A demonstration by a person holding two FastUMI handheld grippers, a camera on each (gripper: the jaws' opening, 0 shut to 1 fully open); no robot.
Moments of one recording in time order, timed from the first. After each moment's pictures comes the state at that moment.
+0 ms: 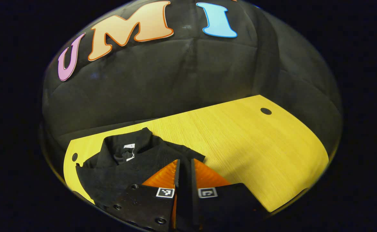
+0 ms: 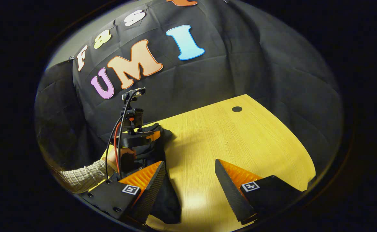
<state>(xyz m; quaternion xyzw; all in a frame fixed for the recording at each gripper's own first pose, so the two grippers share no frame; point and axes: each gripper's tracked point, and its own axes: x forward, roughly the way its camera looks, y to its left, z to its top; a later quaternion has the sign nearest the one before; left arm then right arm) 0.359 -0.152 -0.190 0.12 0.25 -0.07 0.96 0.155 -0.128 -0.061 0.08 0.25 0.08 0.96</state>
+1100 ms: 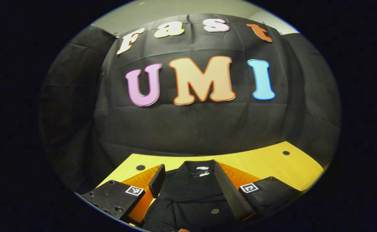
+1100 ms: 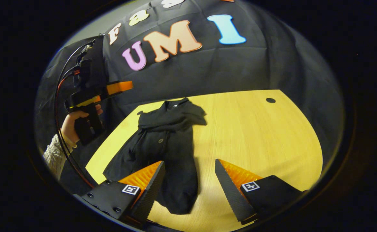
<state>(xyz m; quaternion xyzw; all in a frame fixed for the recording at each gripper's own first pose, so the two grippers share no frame) 0.189 0.010 -0.013 0.10 0.05 0.13 0.99 0.114 -0.051 -0.142 -0.03 0.30 0.20 0.93</state>
